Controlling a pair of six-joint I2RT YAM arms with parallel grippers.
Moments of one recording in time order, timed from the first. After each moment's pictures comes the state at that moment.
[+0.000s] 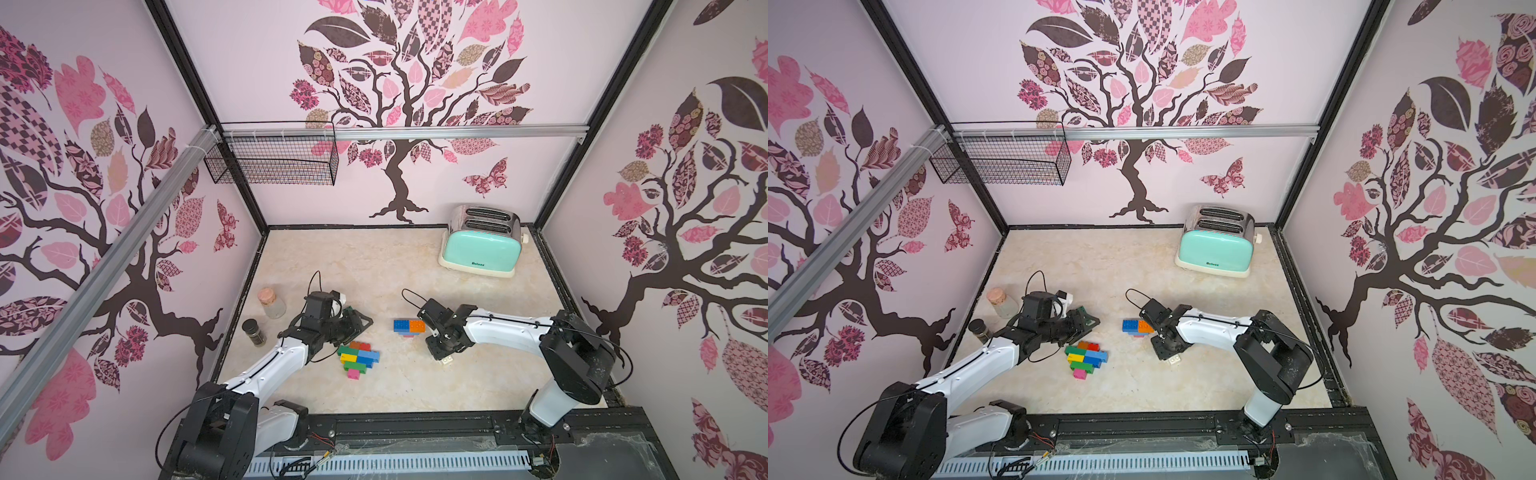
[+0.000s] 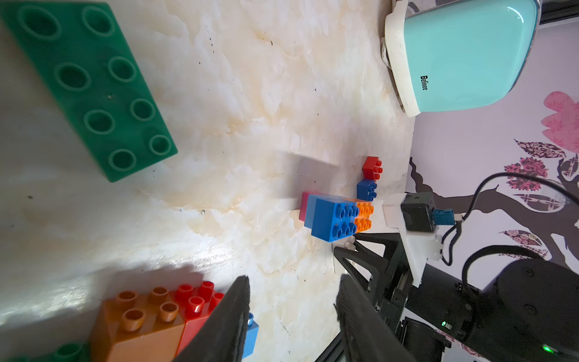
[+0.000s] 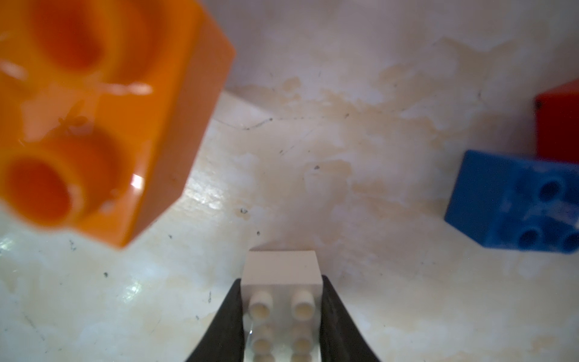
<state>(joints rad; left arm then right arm) -0.30 1.20 0.52 -0.13 0.56 -0.83 0.83 1.65 0.94 -0.67 0.08 0.36</state>
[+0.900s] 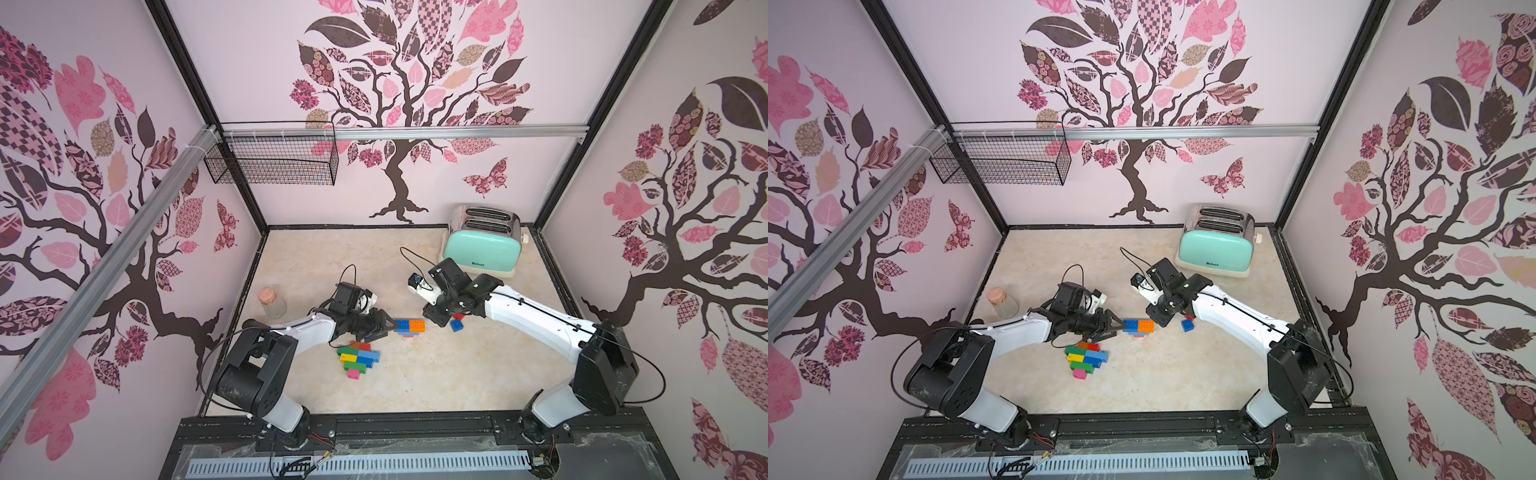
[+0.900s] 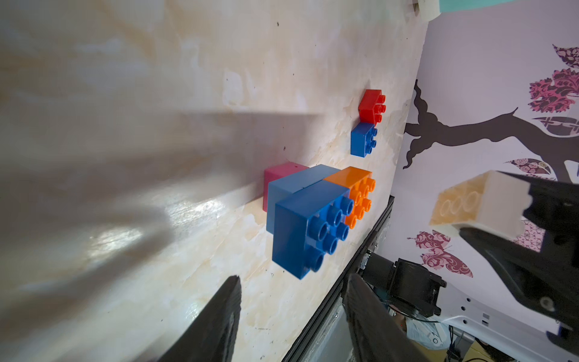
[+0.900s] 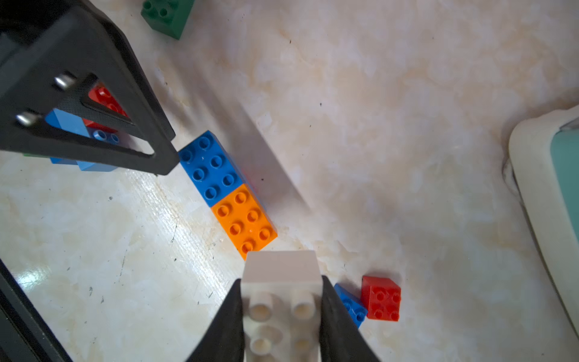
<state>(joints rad) -0.43 1.57 0.71 -0.06 0.75 -0.77 0.69 1.56 1.23 -0.72 -0.06 -0.26</state>
